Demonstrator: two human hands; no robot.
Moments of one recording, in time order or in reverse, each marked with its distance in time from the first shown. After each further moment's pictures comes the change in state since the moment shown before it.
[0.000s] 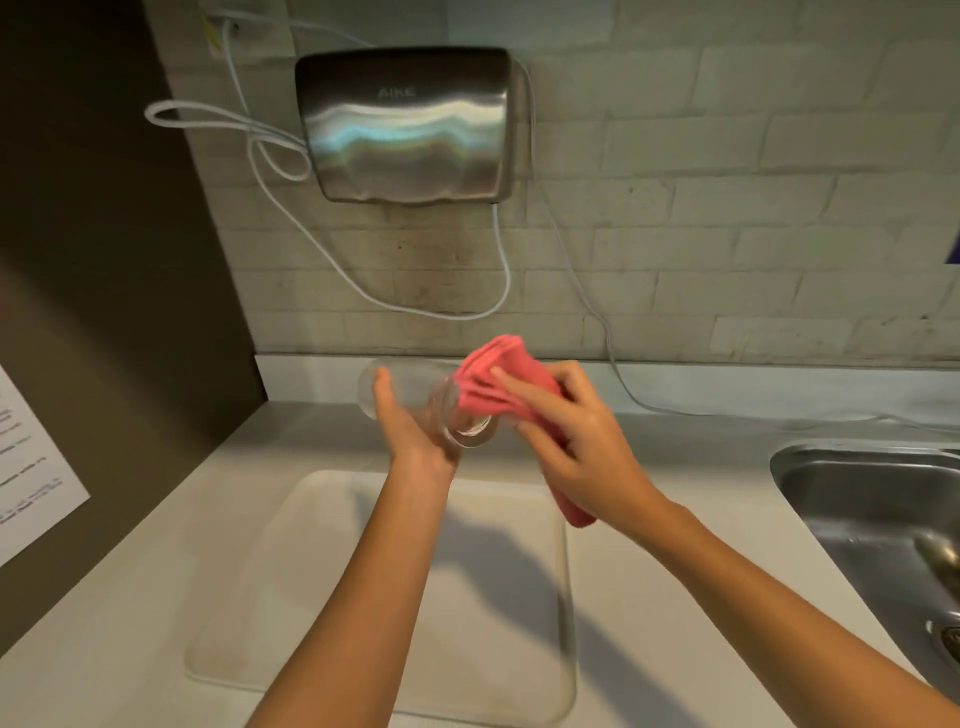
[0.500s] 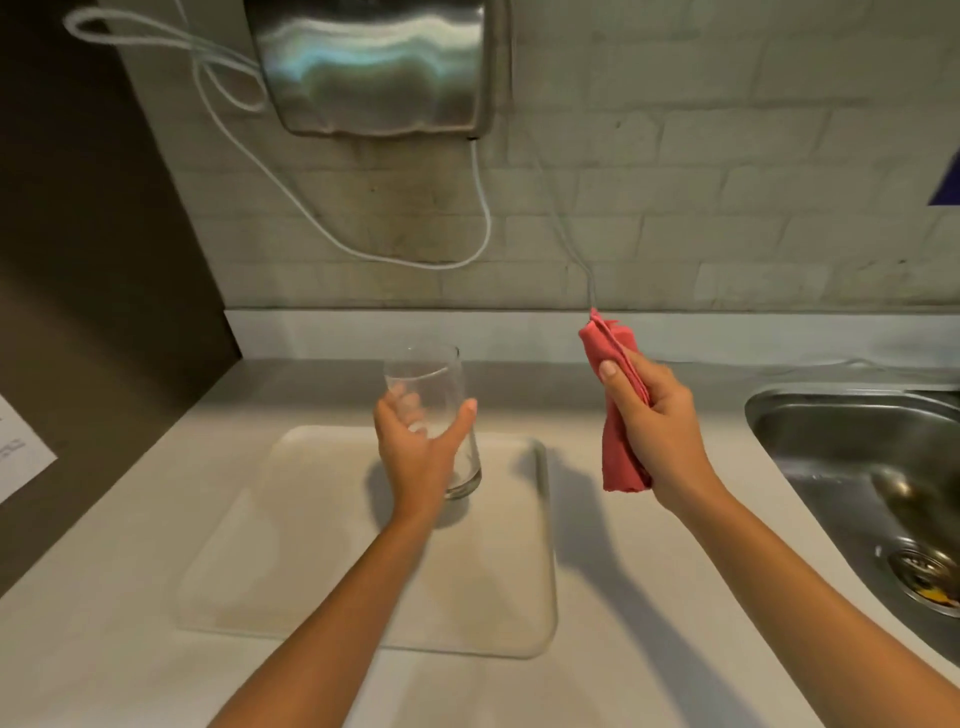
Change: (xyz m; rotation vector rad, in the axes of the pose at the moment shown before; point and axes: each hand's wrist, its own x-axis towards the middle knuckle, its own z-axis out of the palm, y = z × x) left_hand -0.006 -0.057 -0.073 0.868 0.133 0.664; right_hand -0.046 0.019 -0.034 0.252 0.316 0.601
